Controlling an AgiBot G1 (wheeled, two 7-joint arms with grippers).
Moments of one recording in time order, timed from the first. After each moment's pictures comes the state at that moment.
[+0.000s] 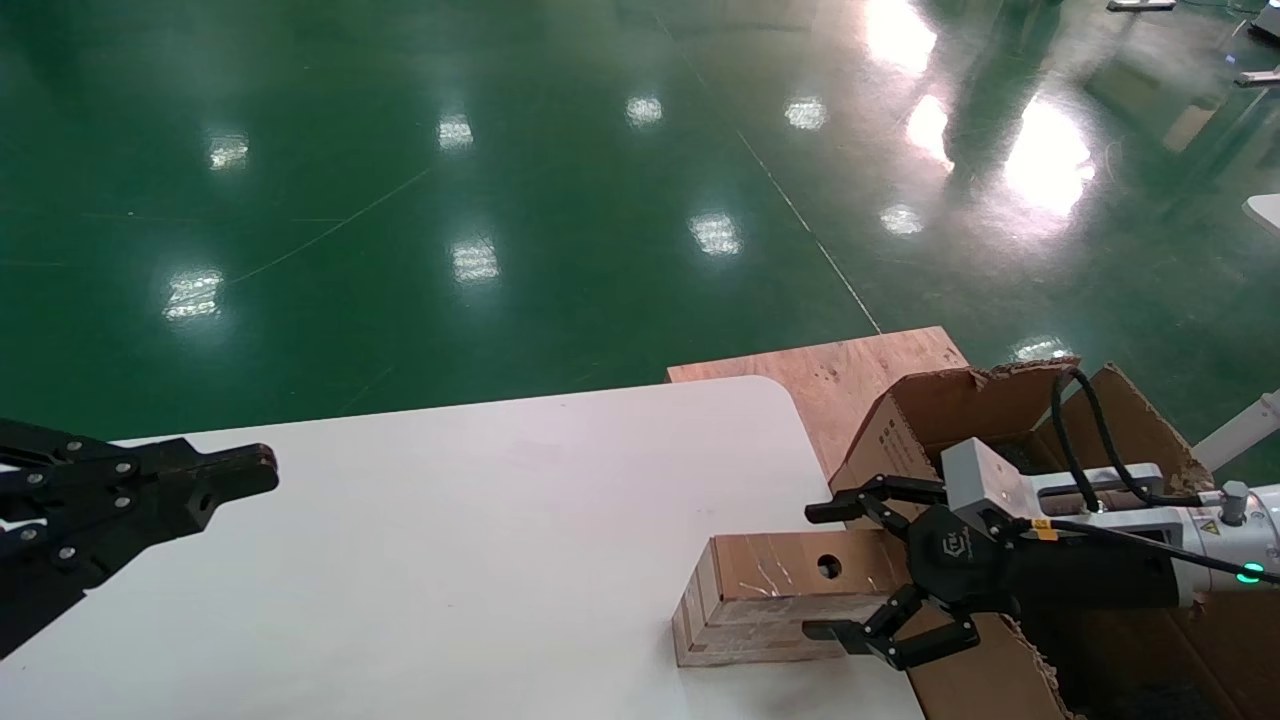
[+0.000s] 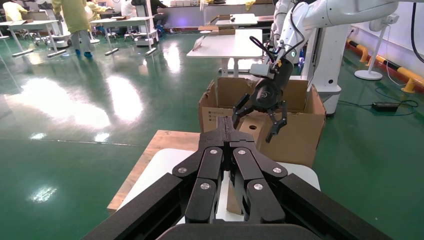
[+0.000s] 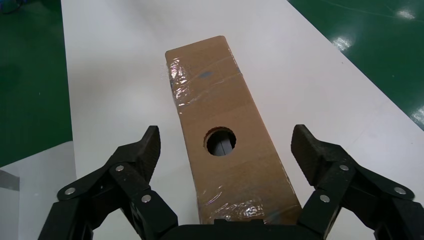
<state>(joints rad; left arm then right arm) -1.09 0.58 0.36 -1.25 0.67 1.46 -0.14 1.30 -0.42 -1.10 0.57 -0.64 -1.59 -0.36</state>
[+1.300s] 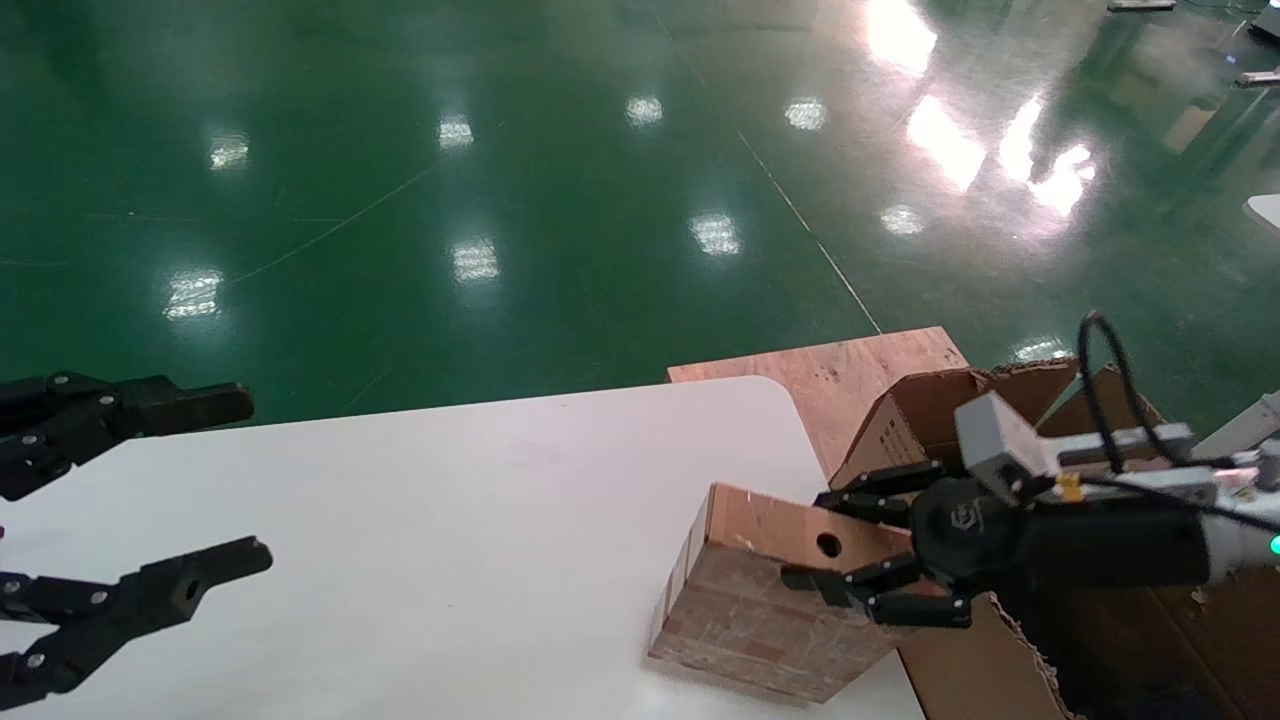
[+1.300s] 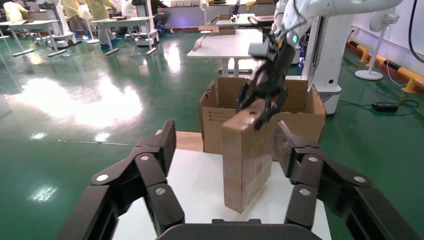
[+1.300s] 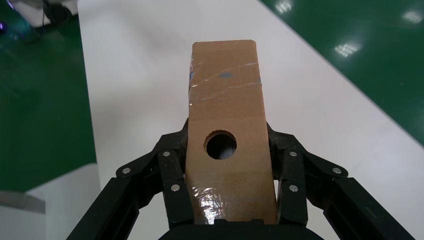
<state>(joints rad) -1.09 0.58 0.36 -1.25 0.67 1.46 -0.14 1.36 -0.32 -1.08 0.74 -0.57 -1.56 -0.19</state>
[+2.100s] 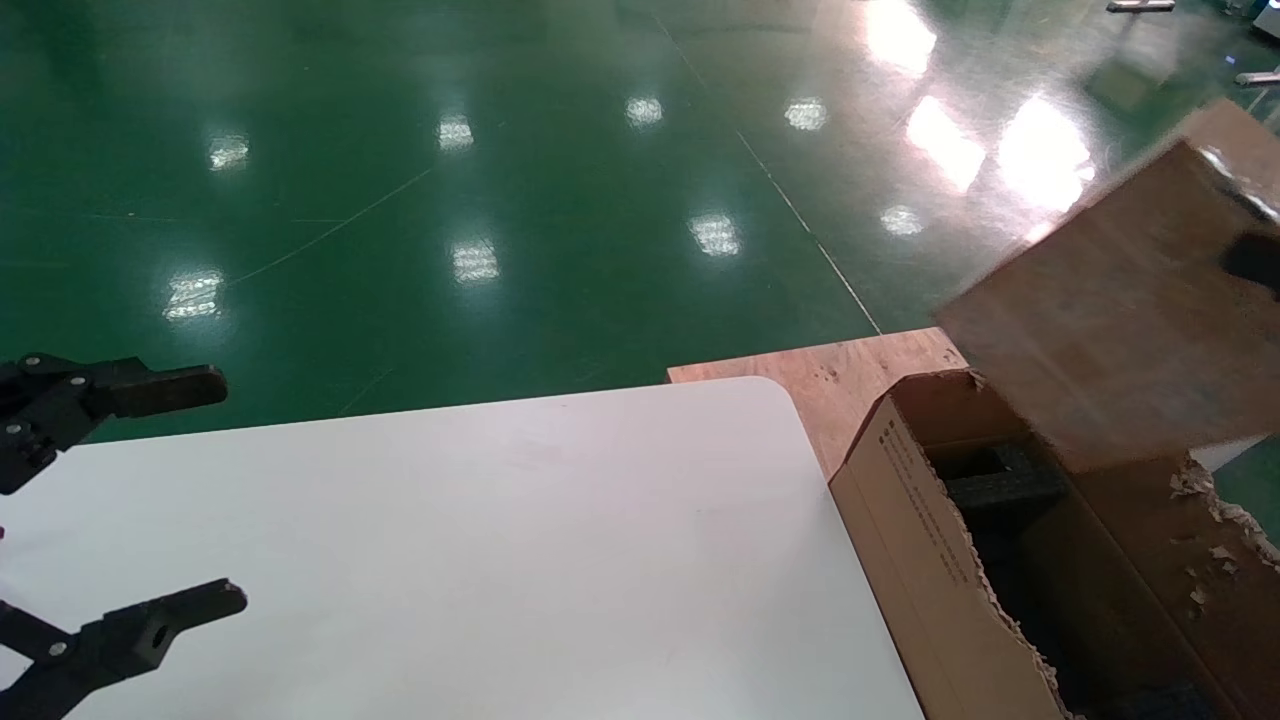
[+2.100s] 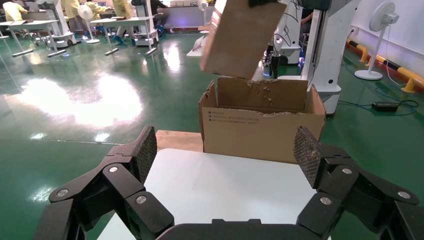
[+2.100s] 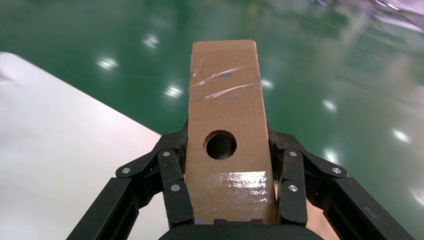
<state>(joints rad) -1.09 0.58 0.36 -1.25 0.67 1.46 -0.14 1.46 0.31 -1.29 1.04 -0.04 -1.26 -0.17</state>
